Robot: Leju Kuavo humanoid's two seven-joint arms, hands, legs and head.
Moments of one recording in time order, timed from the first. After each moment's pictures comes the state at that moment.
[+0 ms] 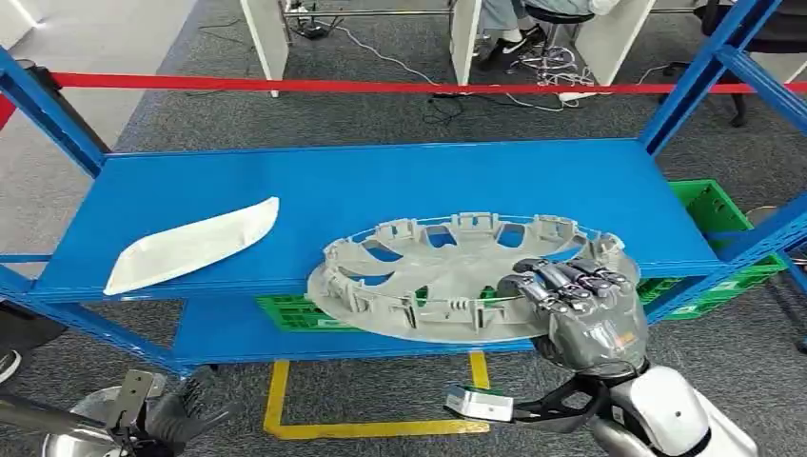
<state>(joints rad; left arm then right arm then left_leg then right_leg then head) 0.05 0.09 -0.25 -0.94 0.13 -0.10 -0.32 0.02 -0.35 0.55 -2.03 1.24 -0.57 0.09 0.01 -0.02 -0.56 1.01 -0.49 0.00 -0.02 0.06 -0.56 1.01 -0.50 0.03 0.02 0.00</state>
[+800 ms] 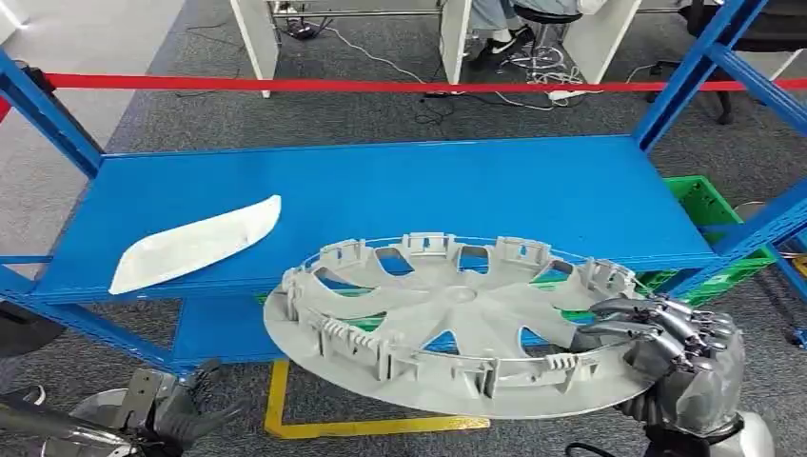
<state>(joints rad) 0.08 0.04 -0.25 -1.03 0.05 -0.09 -0.35 0.26 -0.33 0.39 -2.21 0.71 -0.67 -0.32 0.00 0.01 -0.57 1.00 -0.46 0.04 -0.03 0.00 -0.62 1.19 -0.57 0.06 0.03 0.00</state>
